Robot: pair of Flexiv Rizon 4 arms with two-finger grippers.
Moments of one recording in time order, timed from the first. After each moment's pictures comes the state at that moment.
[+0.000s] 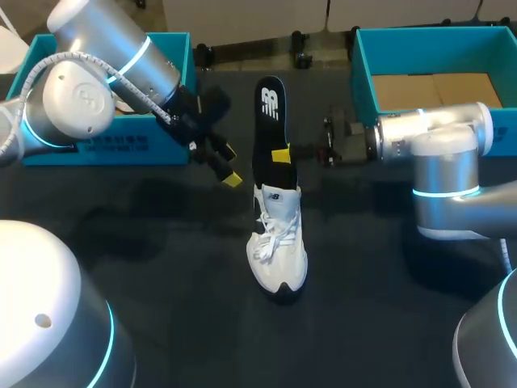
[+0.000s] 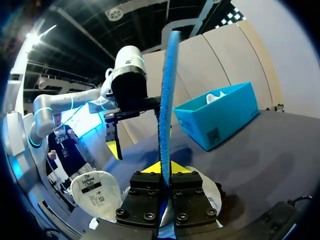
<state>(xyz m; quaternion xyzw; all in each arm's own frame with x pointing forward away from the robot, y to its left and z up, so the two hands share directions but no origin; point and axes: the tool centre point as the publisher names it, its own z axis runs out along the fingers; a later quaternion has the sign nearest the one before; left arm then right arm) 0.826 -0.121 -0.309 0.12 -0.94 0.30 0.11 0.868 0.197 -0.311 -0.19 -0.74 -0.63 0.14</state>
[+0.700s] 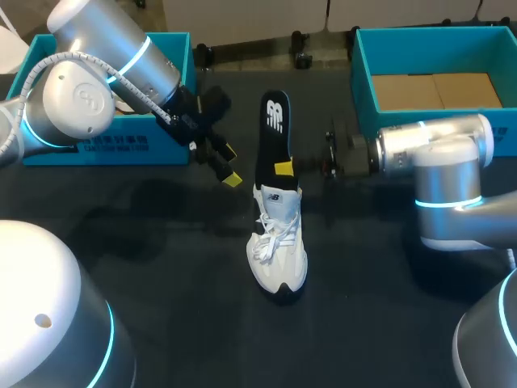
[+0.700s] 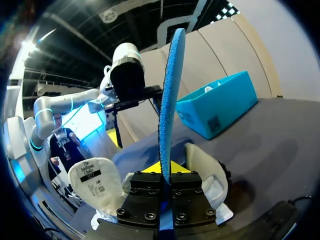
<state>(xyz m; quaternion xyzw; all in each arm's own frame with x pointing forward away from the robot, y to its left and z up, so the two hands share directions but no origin) 0.826 -0.121 -0.309 0.12 -0.94 0.30 0.11 0.851 0.191 -0.337 -0.21 -0.74 -0.62 0.16</state>
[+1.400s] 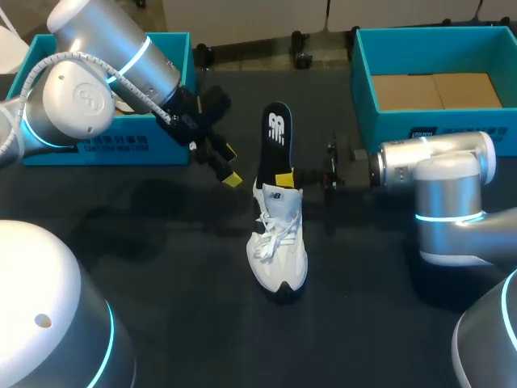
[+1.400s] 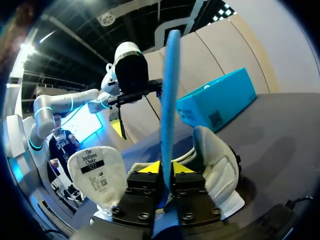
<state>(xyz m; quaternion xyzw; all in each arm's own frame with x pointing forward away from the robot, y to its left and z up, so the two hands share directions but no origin) 0.826 -0.121 -0.309 0.12 -0.94 0.30 0.11 0.838 0.191 -0.343 -0.22 -0.73 -0.63 0.15</state>
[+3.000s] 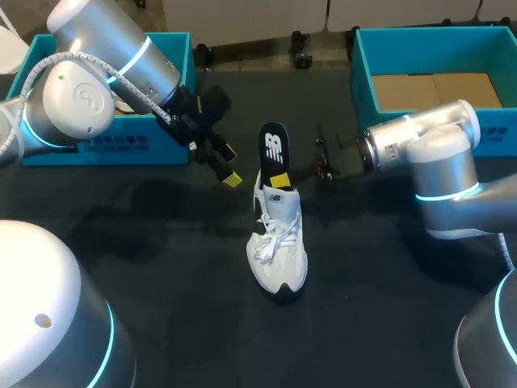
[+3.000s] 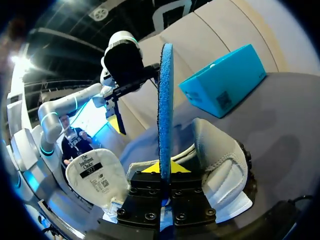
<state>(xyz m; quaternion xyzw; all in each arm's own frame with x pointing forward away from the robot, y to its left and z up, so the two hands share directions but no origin) 0.826 -0.121 -0.309 0.12 -0.94 0.30 0.11 0.831 0.200 -0.353 -0.21 -0.76 -0.57 0.24</state>
